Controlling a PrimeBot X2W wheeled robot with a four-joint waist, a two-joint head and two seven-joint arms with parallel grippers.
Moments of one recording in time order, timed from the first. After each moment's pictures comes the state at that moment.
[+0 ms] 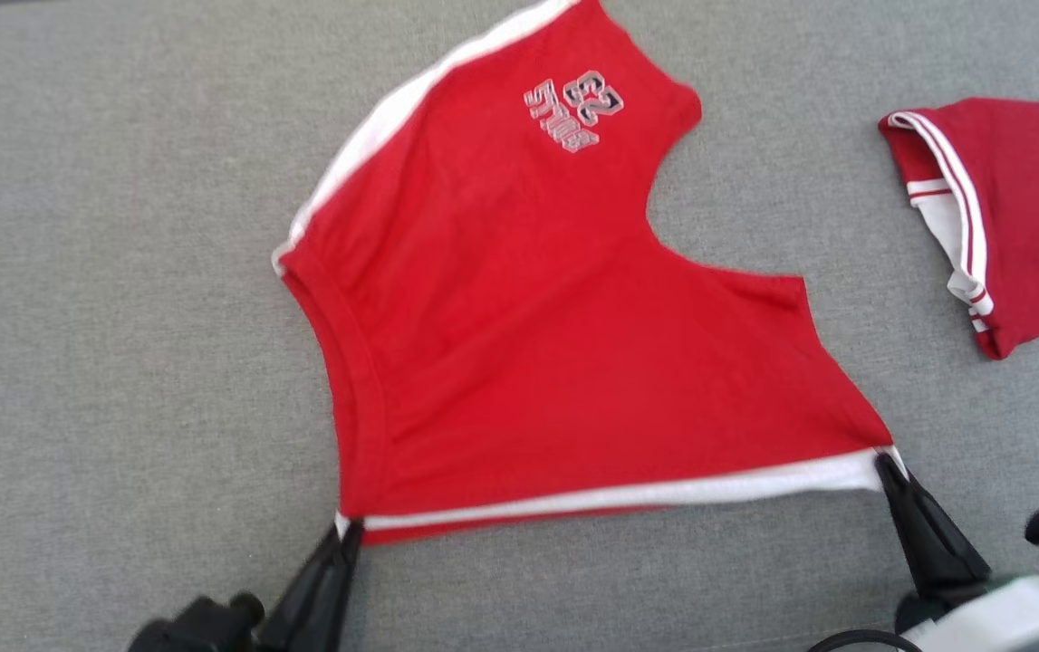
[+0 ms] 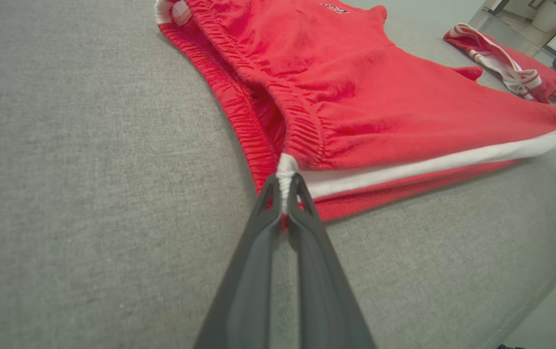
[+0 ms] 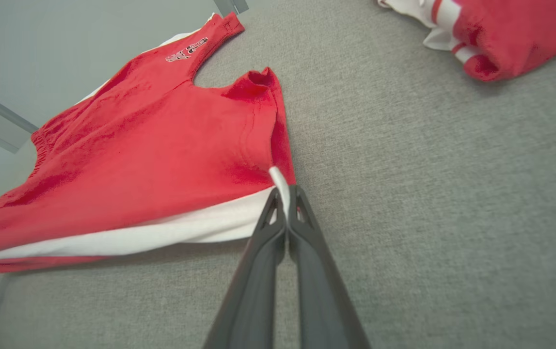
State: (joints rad) left arm 0.00 0.43 -0.52 0.01 -0.55 0.03 -0.26; right arm 0.07 -0.34 0.20 0.05 0.69 0.13 -0.22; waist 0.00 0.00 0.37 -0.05
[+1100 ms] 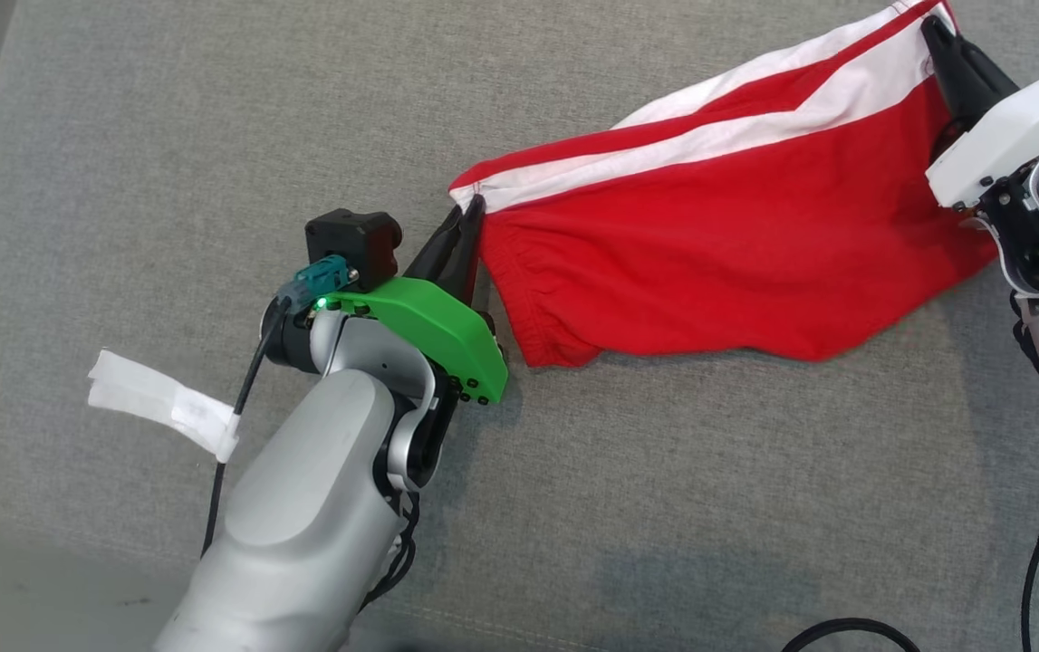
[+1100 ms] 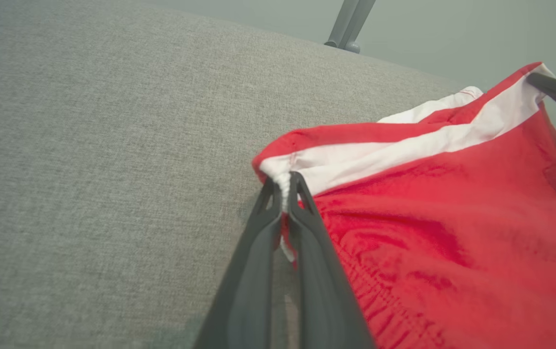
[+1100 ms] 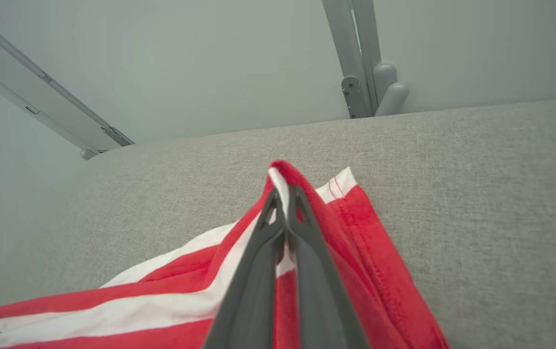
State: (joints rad) left arm -0.66 0.06 -0.59 0.45 -0.67 0.11 -0.03; right arm -0.82 -0.38 0.20 0.52 0.74 0.13 0.12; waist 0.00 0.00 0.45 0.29
